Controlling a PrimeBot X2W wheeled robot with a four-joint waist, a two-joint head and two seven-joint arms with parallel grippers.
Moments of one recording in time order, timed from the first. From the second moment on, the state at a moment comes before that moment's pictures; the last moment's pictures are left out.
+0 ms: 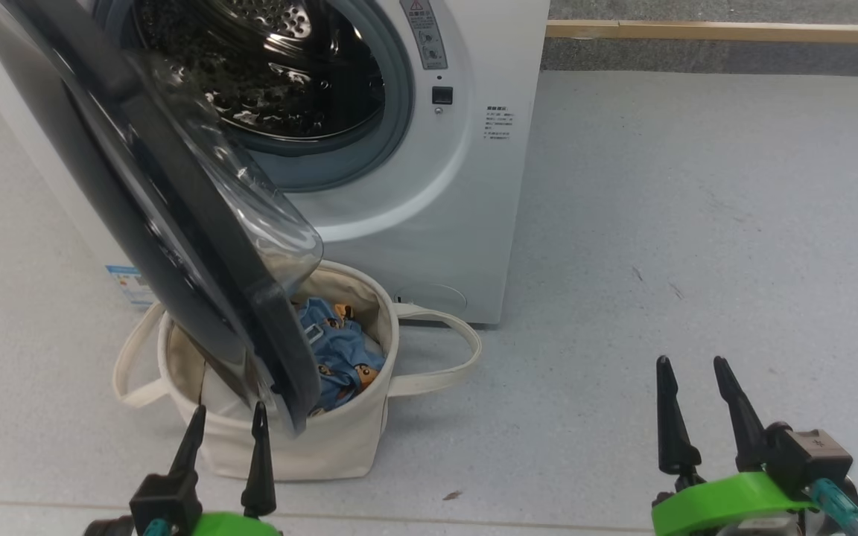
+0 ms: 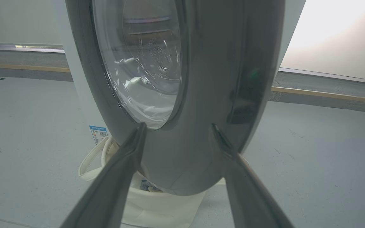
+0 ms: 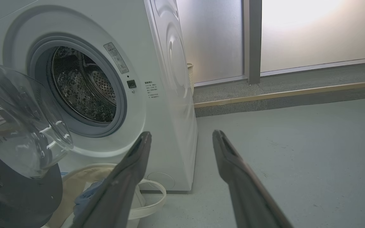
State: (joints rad) left arm -0.04 0.04 -0.08 0.31 -0.12 0.17 -0.25; right arm 0.03 -0.05 0.11 0.10 0.23 0.13 -0.25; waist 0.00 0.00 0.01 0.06
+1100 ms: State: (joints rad) left arm -0.21 0.04 -0.35 0.17 -0.20 0.20 -0.26; right arm -0.02 -0.05 0.15 0.12 0.27 0.13 -0.25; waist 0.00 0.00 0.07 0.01
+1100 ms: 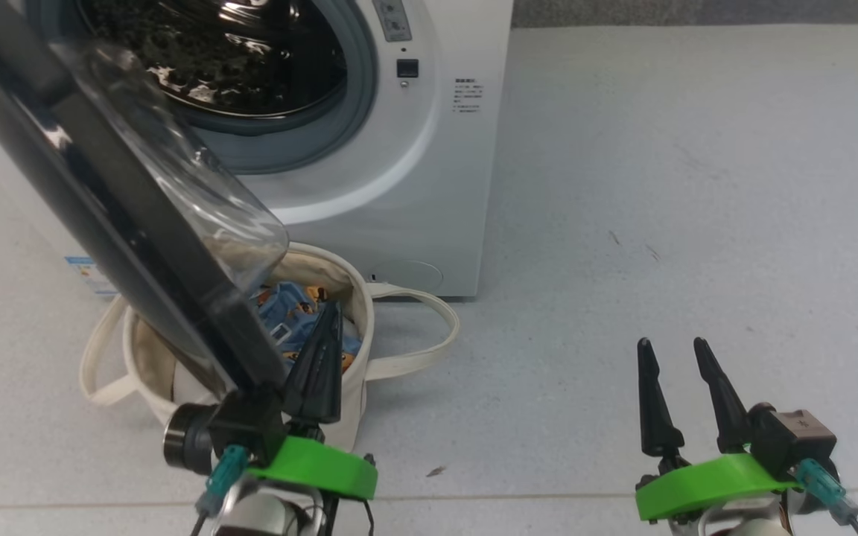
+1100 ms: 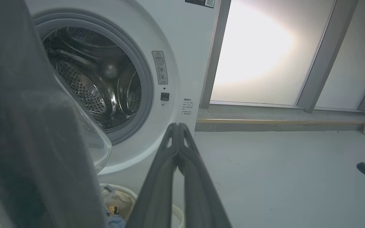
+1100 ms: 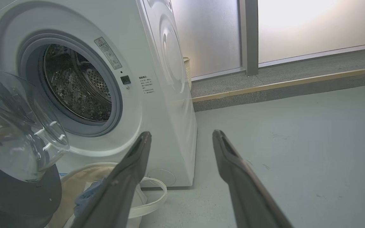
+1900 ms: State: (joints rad) left arm -0.22 0.03 -0.25 0.26 -0.22 0.22 -0.26; right arm -0.03 -0.05 0.15 0.13 0.27 0.13 -0.25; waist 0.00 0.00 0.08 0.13
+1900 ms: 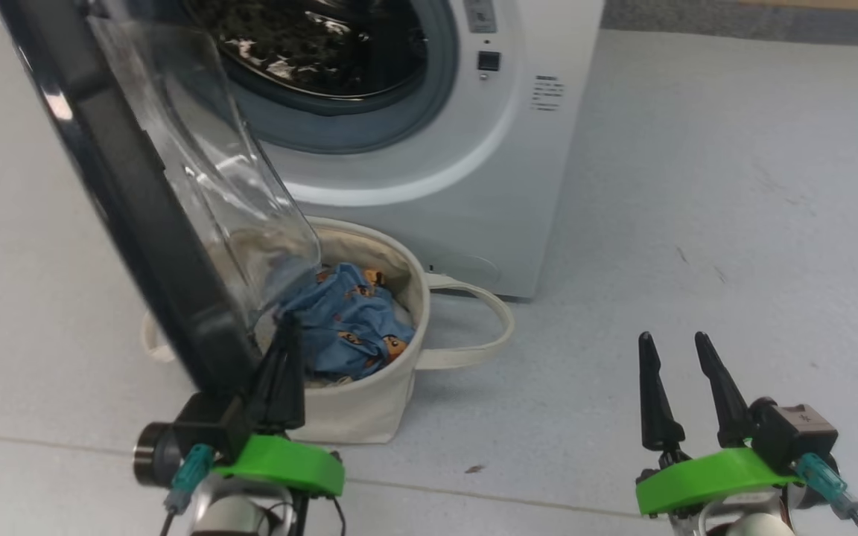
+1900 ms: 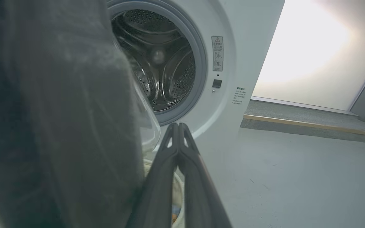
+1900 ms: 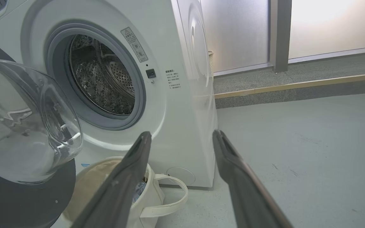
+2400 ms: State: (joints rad) left arm -0.16 0.03 -0.10 0.26 -0.21 0.23 -0.26; right arm -0.01 -0.05 0.15 0.15 0.26 0.13 -0.25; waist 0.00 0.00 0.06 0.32
